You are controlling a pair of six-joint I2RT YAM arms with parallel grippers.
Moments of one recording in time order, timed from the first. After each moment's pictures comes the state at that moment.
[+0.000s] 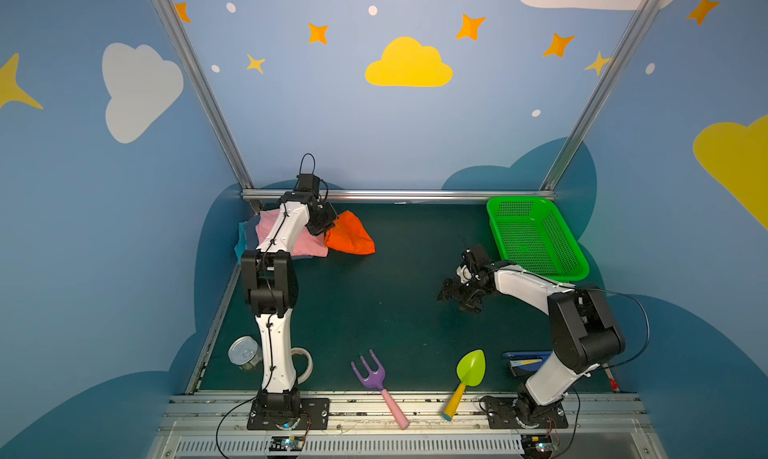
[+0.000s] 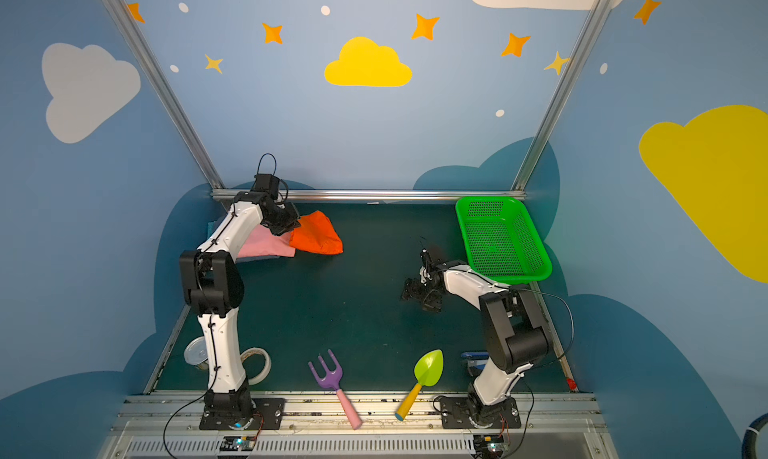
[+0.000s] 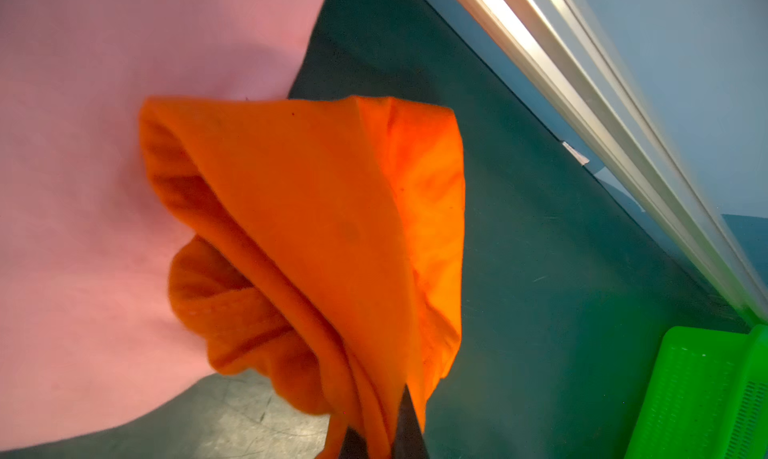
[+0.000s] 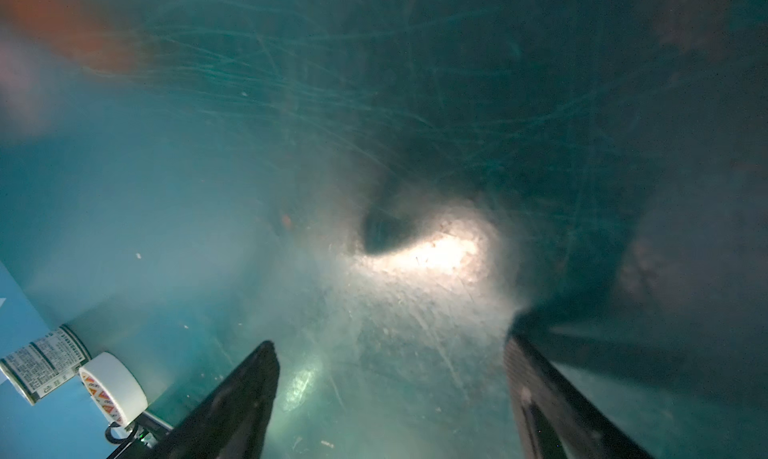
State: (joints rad) left arm -0.03 2.23 2.13 -0.96 0.20 -0.56; right arm 0.39 1.70 0.98 -0.61 -0.33 0.57
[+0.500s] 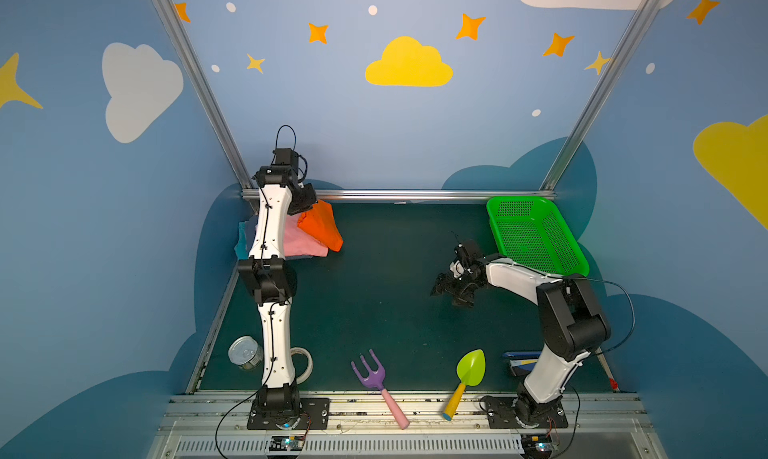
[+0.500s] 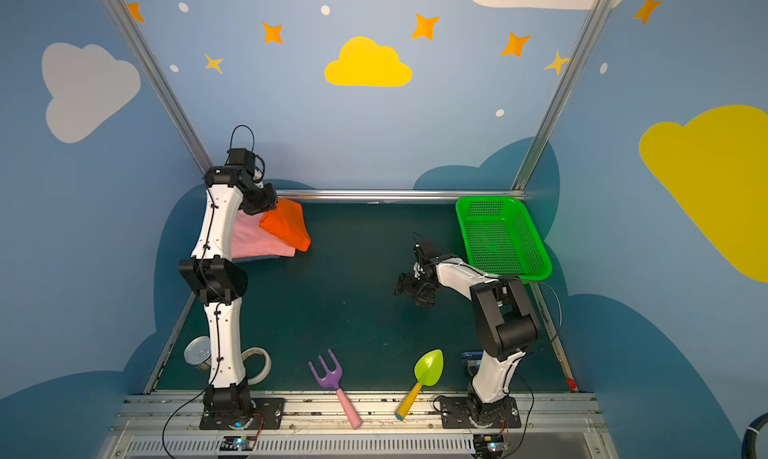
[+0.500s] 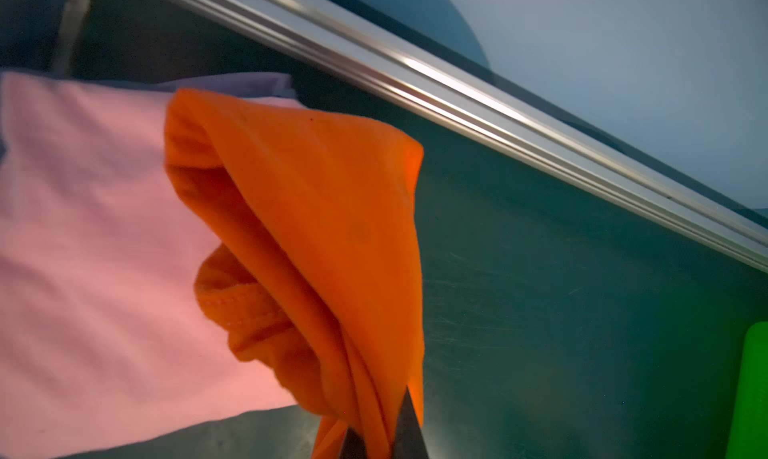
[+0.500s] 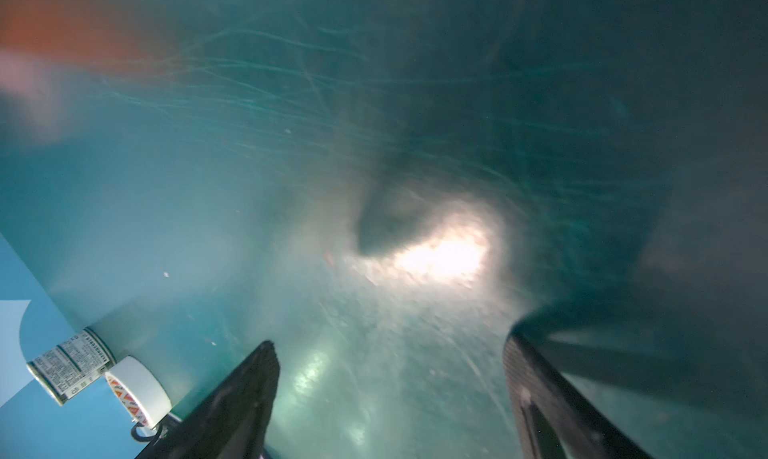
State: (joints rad) left arm 0.07 2.37 2.68 -1.36 0.09 -0.31; right arm 0.42 1.79 1.08 -0.60 -0.36 0.61
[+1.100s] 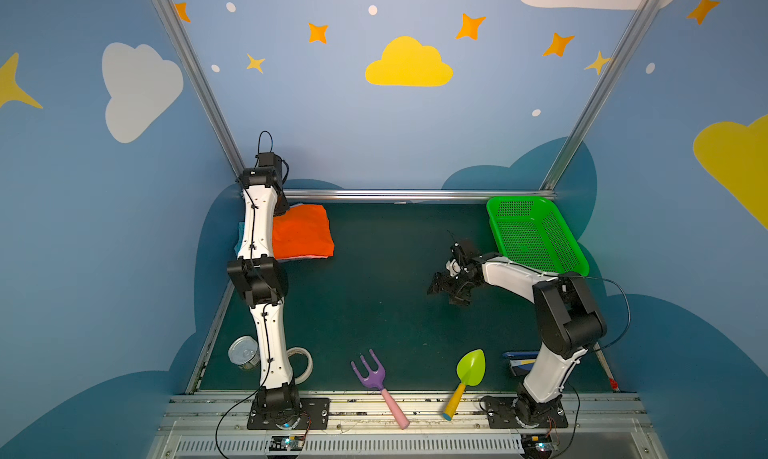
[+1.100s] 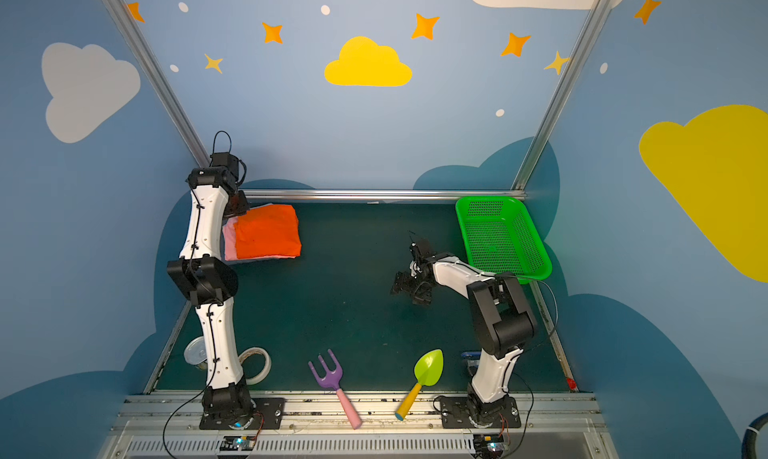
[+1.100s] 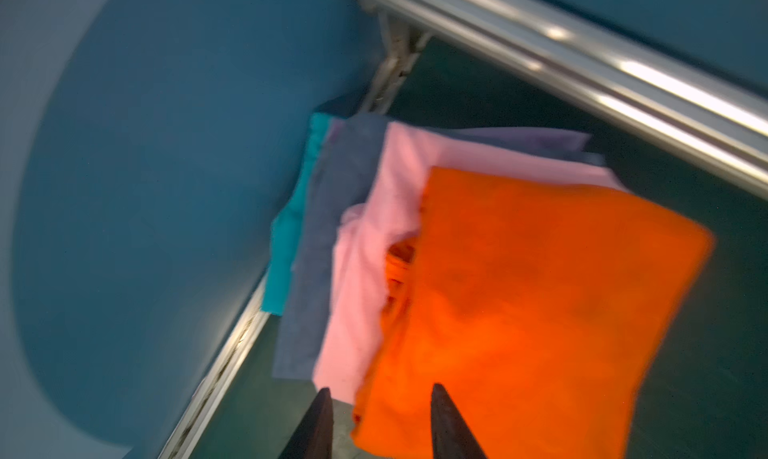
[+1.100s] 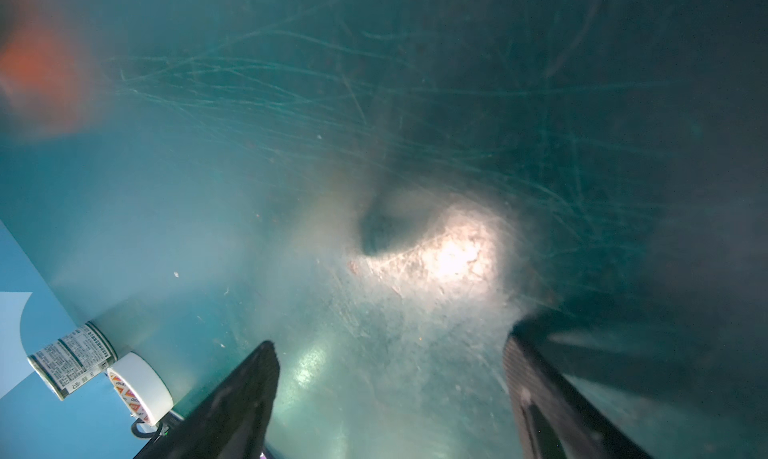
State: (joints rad) left arm 0.16 2.41 2.70 -1.44 -0.43 -0.37; right arm 0.44 1.80 1.10 -0.60 -0.36 0.61
